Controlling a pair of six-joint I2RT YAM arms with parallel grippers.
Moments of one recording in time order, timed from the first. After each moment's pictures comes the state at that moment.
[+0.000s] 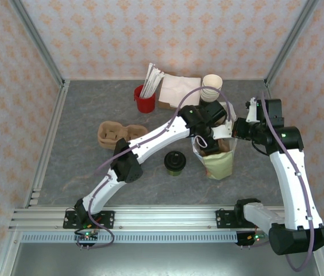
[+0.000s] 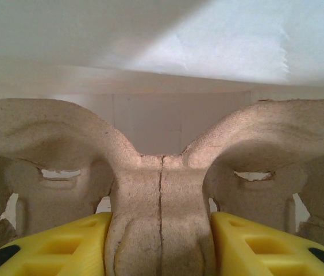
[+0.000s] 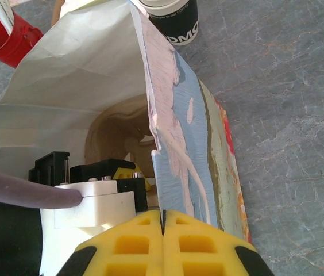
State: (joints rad) left arm -0.94 2.40 2.51 -1.20 0.21 0.44; right arm 0.08 1.04 1.29 -1.10 -0.17 0.28
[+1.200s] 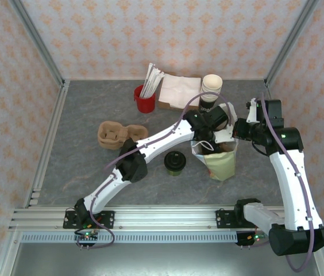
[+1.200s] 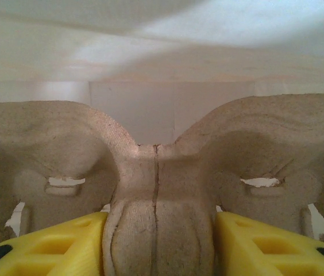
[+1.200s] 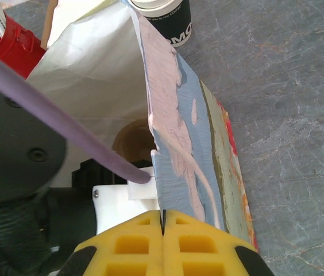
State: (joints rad) left arm -0.94 2.49 2.52 -1.16 0.26 0.40; right arm 0.08 1.03 1.28 -1.10 -0.15 0.28
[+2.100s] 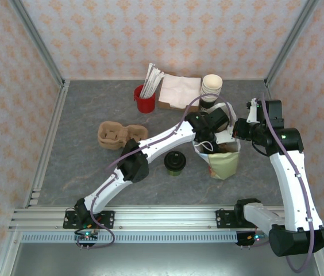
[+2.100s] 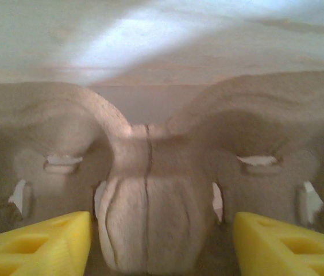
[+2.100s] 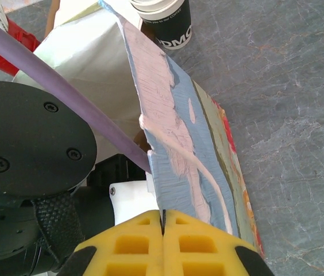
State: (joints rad) left arm -0.94 2.51 2.52 -1.13 0.27 0.37; right arm 0.08 1.02 1.27 -1.09 -0.15 0.29
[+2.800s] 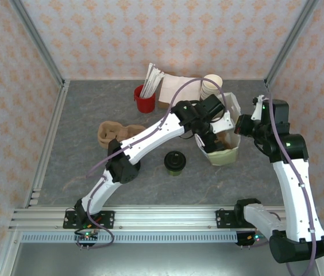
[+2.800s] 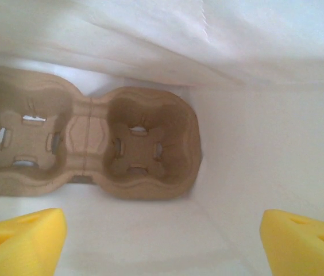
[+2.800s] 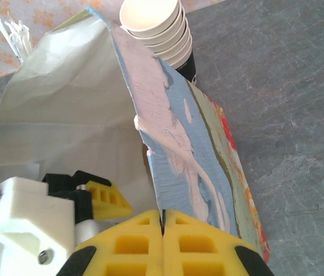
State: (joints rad) left arm -0.94 2.31 2.52 -1.22 0.26 0.22; right arm 0.08 0.97 1.28 -1.00 -0.11 0.33
